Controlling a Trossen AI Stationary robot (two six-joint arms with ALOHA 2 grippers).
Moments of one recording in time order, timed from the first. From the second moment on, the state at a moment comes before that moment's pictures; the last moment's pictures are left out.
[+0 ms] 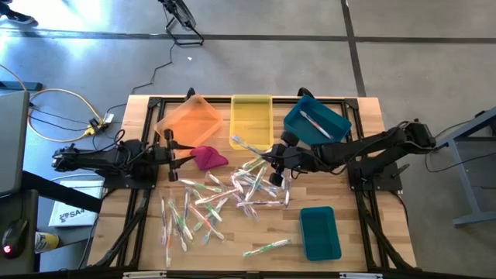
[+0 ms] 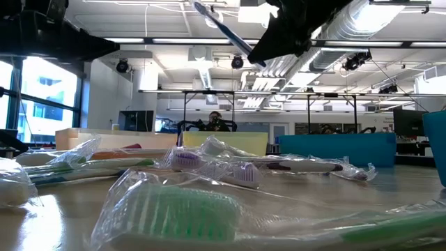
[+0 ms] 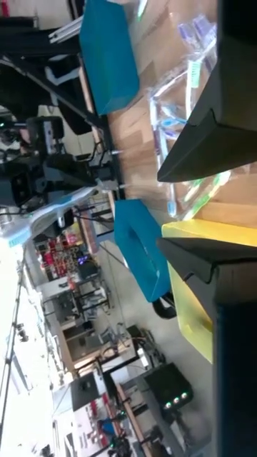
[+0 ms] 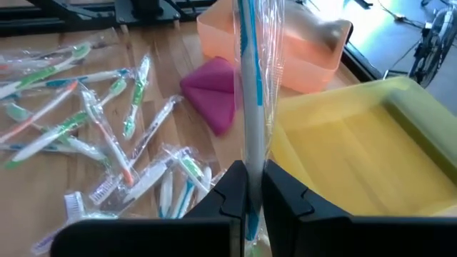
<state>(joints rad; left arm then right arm) -0.03 0.11 0.12 0.08 -0.19 0.31 0.13 1.43 0.97 -0.13 0.41 0.21</state>
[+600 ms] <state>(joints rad) -0.03 0.69 0.30 0.46 -0.16 0.39 0.10 1.43 0.97 -0.07 0.36 0.17</state>
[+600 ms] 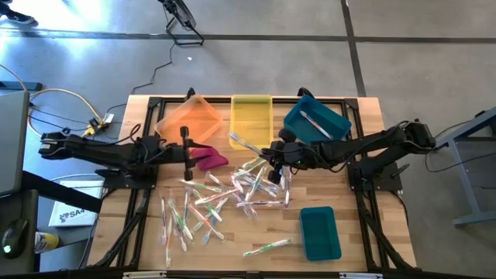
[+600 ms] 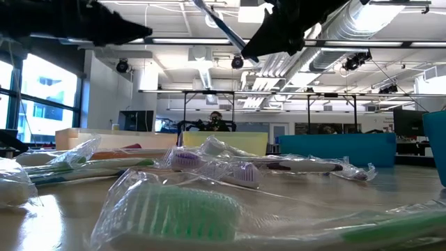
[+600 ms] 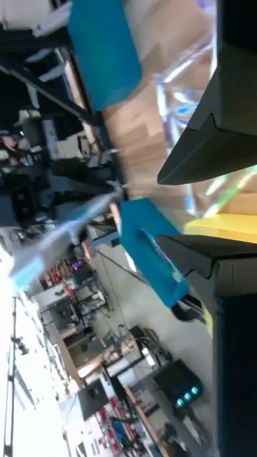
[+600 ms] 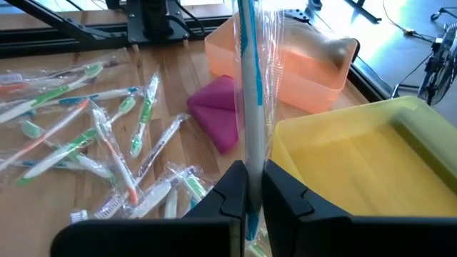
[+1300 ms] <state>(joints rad) -0.03 0.99 0.63 0.48 -0.08 0.31 0.13 1.43 0.97 0.14 0.36 -0.01</state>
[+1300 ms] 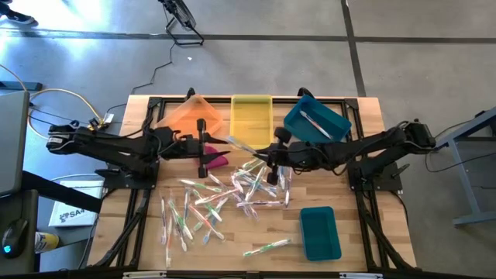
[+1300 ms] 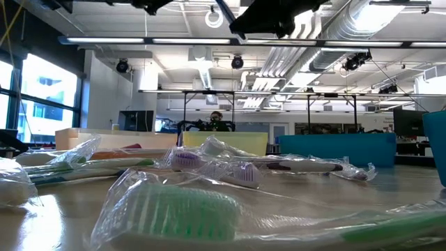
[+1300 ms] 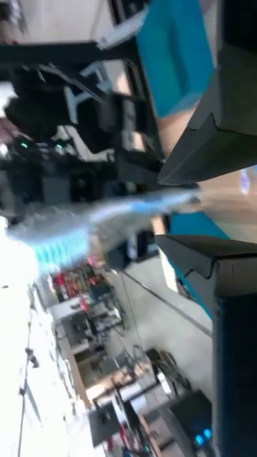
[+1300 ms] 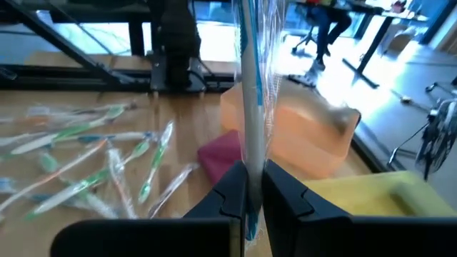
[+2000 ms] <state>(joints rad) -0.03 1.08 0.76 0.54 0.01 0.28 0.14 1.43 0.97 0.17 0.36 -0.10</state>
